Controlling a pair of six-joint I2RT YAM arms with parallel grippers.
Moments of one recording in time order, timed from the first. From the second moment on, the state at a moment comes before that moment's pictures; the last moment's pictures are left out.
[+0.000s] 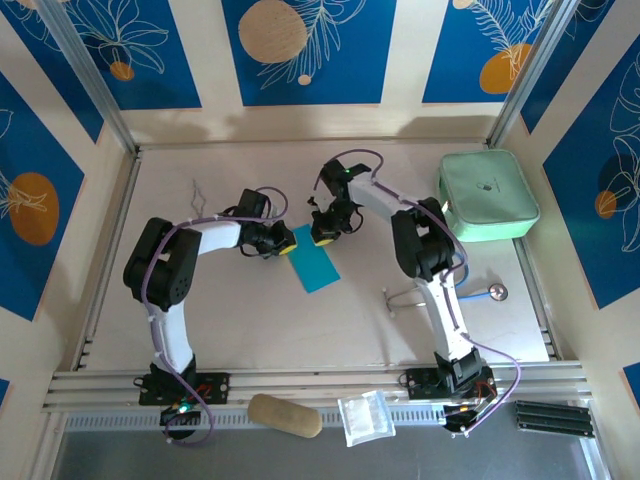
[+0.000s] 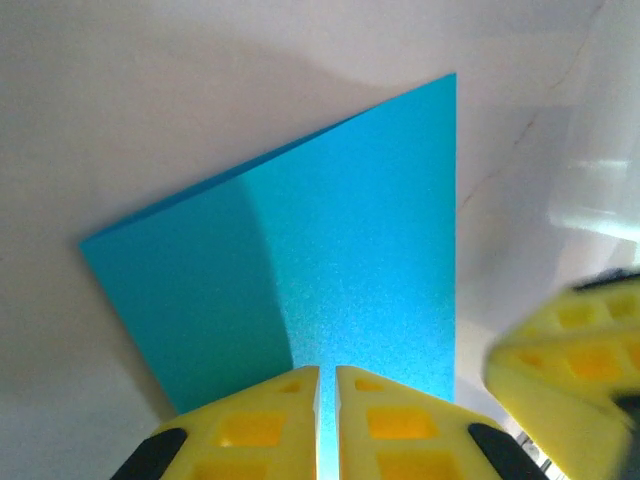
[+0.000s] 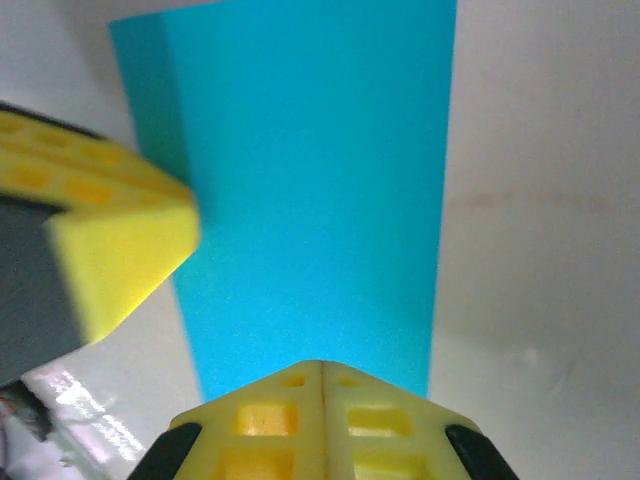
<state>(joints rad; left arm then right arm) -0.38 1.93 1.10 -0.18 0.54 -0.79 0.51 2.29 1.86 -1.04 -0.54 0.17</state>
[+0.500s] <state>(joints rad) -0.38 1.93 1.07 -0.14 0.51 -0.81 0.62 2.16 1.62 -0.78 -0.63 0.48</state>
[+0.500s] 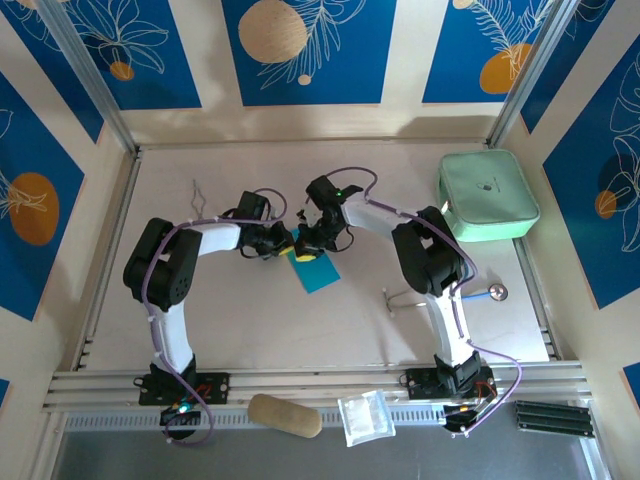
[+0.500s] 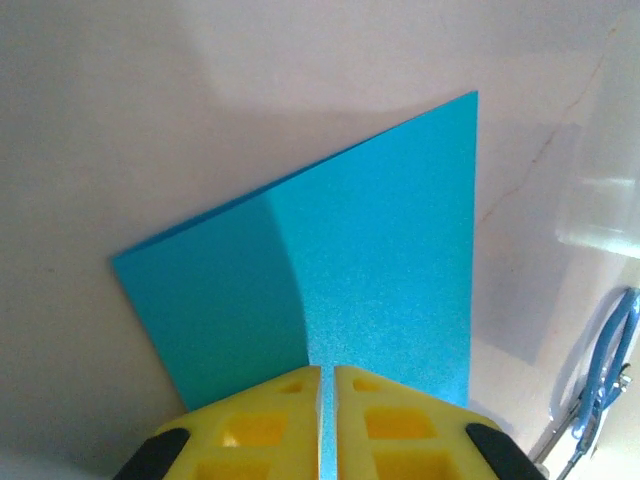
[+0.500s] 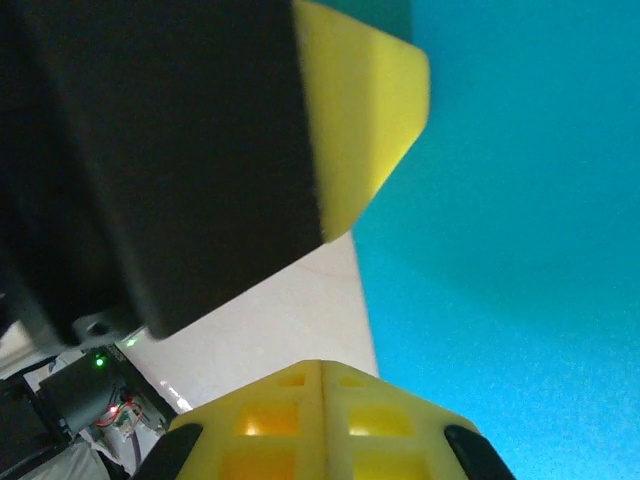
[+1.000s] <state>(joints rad) -0.36 1.94 1.07 -0.12 0.50 -0.80 0.62 2.23 1.60 -0.76 -0.63 0.47</state>
